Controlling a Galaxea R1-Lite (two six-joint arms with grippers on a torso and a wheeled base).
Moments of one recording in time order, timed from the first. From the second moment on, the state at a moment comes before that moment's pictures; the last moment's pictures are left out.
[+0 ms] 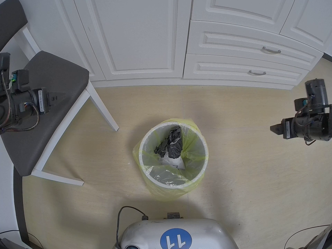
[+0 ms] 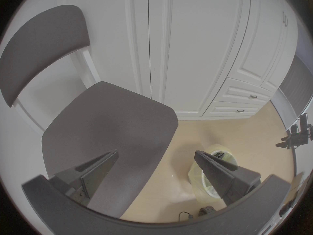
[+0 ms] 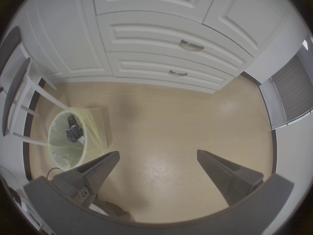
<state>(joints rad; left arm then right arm) -0.13 1.35 -1.03 -0.04 0.10 -0.06 0.19 1.53 -0.98 0.01 -0.30 0.00</state>
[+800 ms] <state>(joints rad) -0.13 0.98 -0.96 -0.01 0.07 -0.08 0.06 0.95 -0.98 -0.05 -0.09 0.18</state>
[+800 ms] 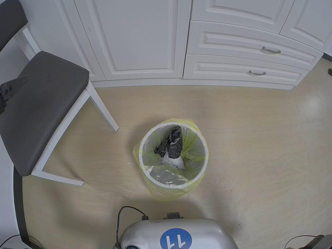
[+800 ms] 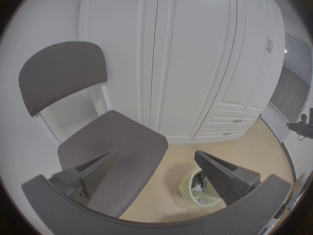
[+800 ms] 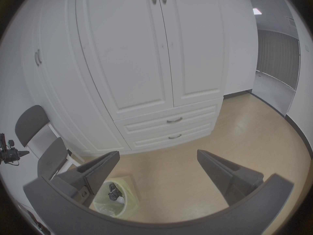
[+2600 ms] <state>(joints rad) -0.05 0.36 -1.17 0.52 0.08 0.04 0.00 0.02 -0.85 0.36 -0.05 -0.02</state>
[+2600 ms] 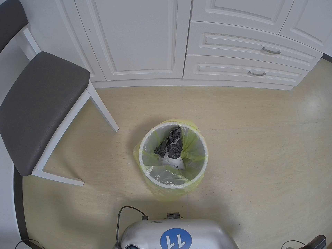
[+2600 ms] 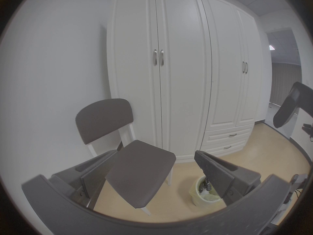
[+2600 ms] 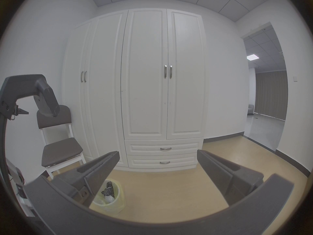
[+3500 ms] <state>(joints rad) 0.00 0.03 -0.95 0.56 0.08 -0.02 0.00 0.01 -0.83 0.05 -0.06 -0.03</state>
